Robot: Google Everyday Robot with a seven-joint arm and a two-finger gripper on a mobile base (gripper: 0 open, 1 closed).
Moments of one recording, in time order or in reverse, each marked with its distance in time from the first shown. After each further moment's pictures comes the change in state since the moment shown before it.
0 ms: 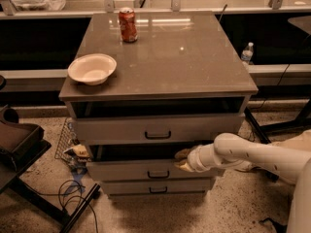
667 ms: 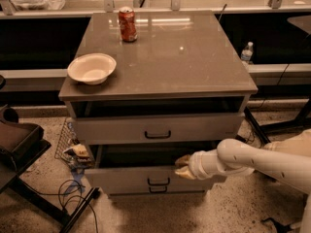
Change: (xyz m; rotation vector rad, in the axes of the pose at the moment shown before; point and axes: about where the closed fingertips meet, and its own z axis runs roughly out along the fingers) arm 0.003 0.024 -0.011 -0.016 -0.011 0.035
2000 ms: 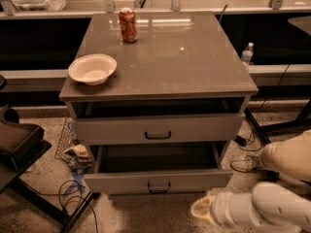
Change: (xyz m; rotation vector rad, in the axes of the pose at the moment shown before) arm 0.021 0.140 -0.085 -0.027 -0.018 0.196
